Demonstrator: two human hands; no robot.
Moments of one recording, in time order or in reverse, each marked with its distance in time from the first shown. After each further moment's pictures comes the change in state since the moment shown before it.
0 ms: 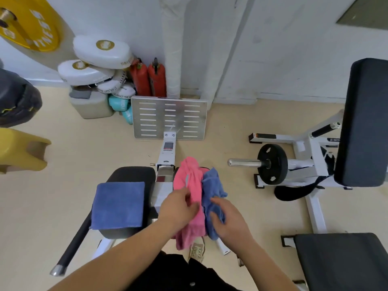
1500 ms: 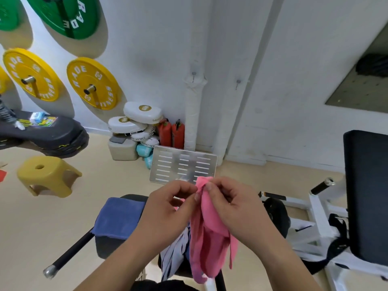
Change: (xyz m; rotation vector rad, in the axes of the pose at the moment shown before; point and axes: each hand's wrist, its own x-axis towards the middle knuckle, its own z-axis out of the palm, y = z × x) left_hand -0.183 0.146 -0.058 -0.613 0.481 0.392; right_hand -0.113 -0.128 -0.162 0.210 0.097 -0.609
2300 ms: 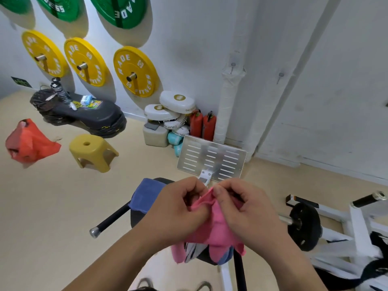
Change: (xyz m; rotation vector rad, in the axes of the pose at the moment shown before) left_hand -0.034 0.018 -0.051 0.204 -0.032 -0.073; right_hand -0.007 -0.014 0.039 -0.055 -0.128 -0.160
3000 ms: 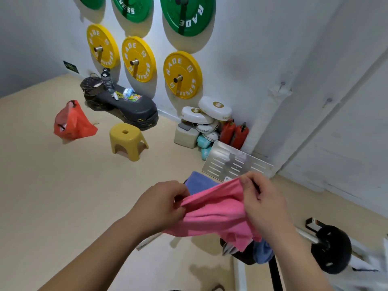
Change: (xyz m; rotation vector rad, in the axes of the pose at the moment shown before) left_hand -0.111 -0.123 -0.188 0.510 0.041 -0.020; right_hand -0.012 -0.088 0.150 -0.179 0.085 0.035
